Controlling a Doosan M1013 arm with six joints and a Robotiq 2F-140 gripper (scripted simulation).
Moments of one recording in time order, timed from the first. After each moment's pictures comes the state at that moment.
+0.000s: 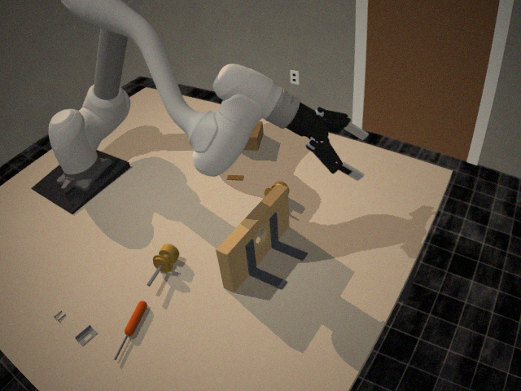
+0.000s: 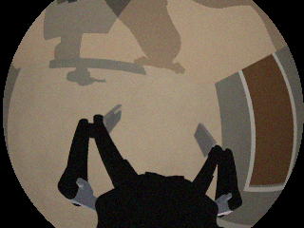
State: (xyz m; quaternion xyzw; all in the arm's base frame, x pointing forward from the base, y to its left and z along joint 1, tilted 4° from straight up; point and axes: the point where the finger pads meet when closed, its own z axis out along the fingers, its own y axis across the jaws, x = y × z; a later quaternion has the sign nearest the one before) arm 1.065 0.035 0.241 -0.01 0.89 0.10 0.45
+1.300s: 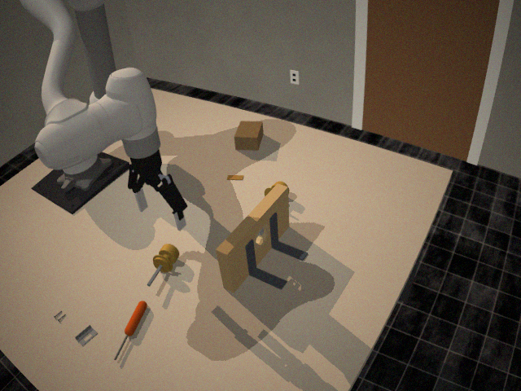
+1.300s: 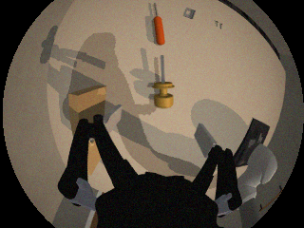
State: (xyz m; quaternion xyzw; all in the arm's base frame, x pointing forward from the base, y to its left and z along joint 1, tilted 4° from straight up) arm 0.591 -0.250 0.166 -0.63 0.77 -0.01 -0.03
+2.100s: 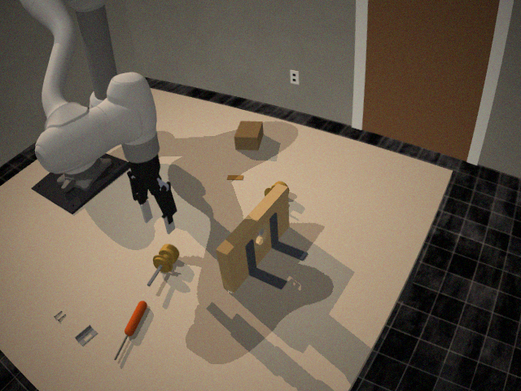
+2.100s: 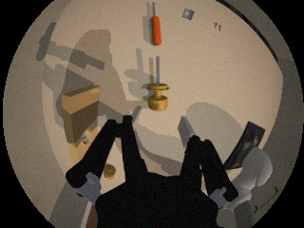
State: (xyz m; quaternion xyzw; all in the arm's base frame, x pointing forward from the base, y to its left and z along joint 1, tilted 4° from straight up) arm 0.580 -0.256 0.158 -0.65 0.76 0.00 -0.04
